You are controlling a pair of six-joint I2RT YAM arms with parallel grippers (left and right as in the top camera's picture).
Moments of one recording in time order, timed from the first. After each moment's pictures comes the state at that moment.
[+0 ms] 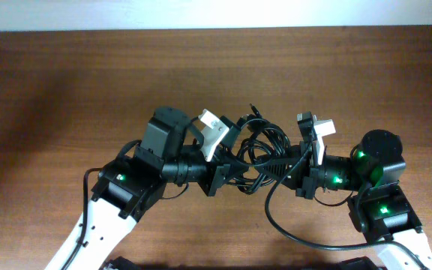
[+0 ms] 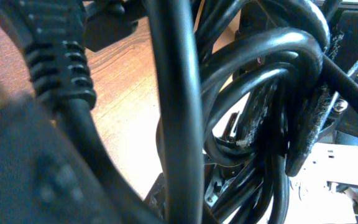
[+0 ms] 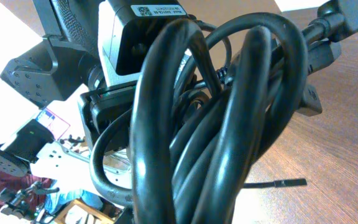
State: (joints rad) left arm -0.53 1.15 1.09 -0.65 0.72 -0.14; right arm 0.22 0.91 0.70 0.01 -1.17 0.55
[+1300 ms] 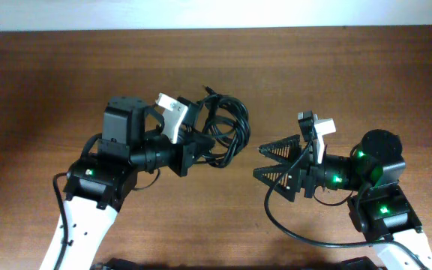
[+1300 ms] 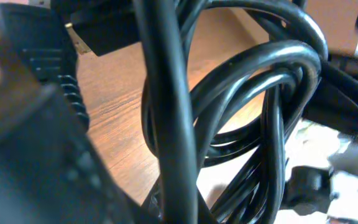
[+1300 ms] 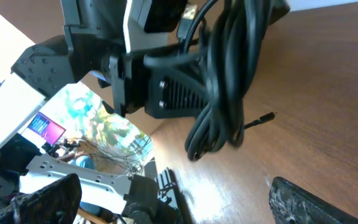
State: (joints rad) left arm -0.26 1.13 1.09 -0.70 0.74 -0.06; right arm 0.22 0.91 0.70 0.01 -1.14 0.55
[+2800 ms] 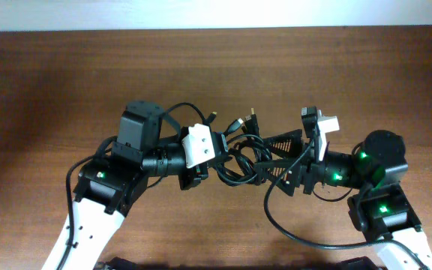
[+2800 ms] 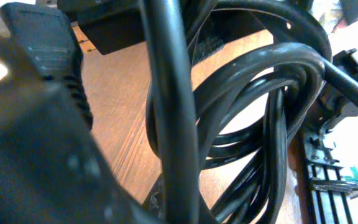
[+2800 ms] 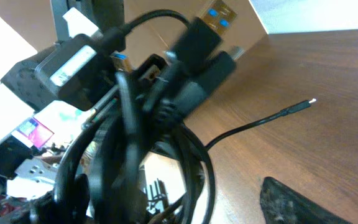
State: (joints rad) left arm -0.37 1.13 1.09 -0.68 0.82 0.64; right arm 0.22 0.92 0.70 0.09 -1.11 0.55
